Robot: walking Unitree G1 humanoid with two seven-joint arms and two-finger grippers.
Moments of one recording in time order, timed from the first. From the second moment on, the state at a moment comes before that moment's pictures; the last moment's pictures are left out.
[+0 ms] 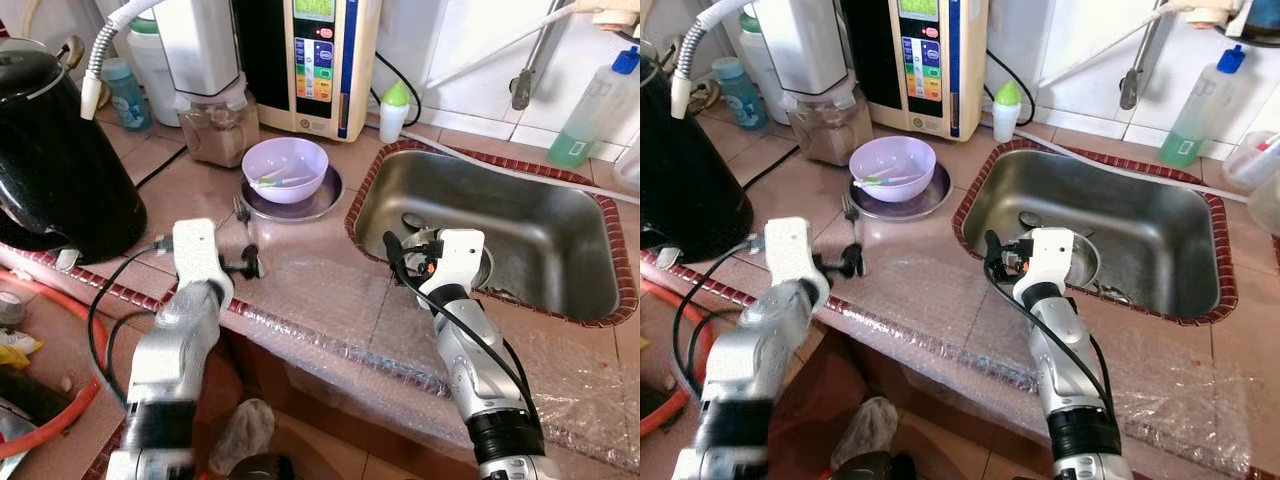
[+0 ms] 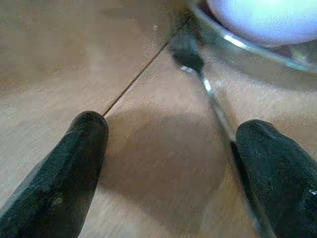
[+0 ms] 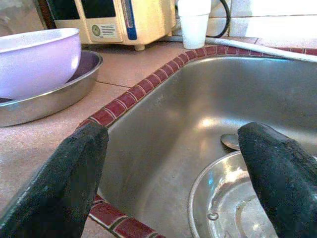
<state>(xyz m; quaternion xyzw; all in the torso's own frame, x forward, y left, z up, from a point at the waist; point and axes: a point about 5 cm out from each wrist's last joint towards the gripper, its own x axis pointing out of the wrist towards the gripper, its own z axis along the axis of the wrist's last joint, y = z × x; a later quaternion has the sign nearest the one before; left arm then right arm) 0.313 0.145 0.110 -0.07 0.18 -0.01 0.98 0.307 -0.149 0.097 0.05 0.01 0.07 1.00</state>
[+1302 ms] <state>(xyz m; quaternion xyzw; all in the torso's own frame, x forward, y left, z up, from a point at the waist) 0.345 0.147 0.099 -0.03 0.22 -0.03 0.97 0.303 -0.155 0.093 0.04 0.01 0.05 1.00</state>
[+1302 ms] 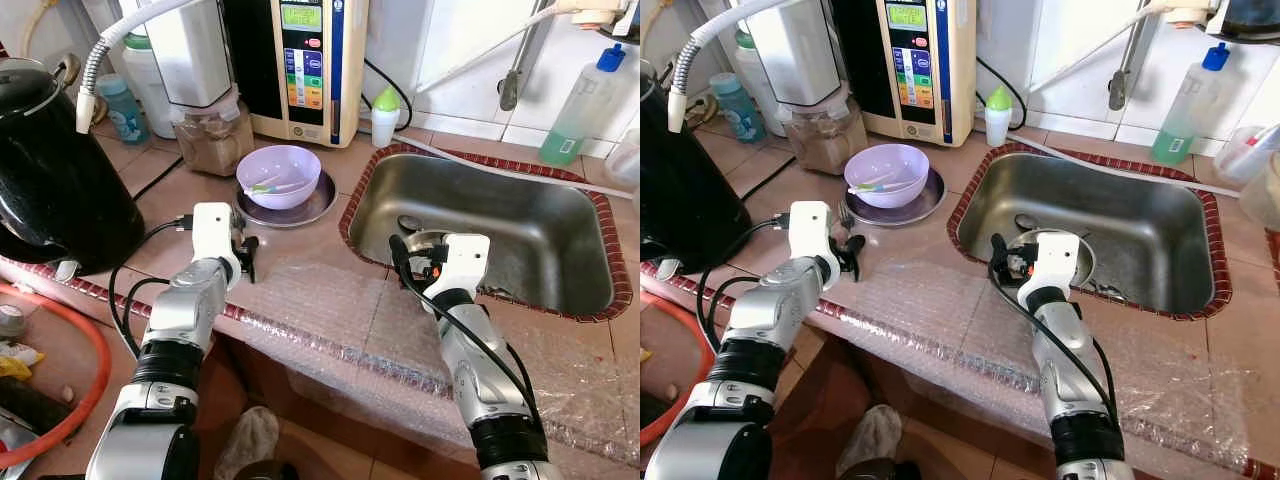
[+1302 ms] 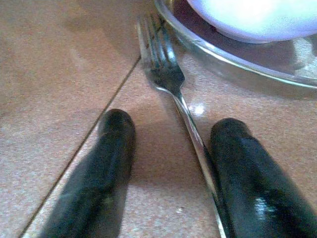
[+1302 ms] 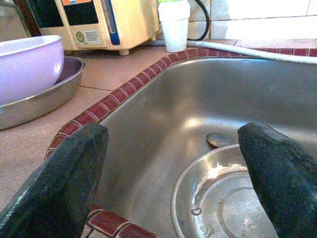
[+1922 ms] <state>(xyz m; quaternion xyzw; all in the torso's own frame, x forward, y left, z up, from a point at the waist) 0.339 0.153 0.098 -0.03 0.21 -0.04 0.98 0.304 -0.154 0.093 0.04 0.02 0.06 1.00</state>
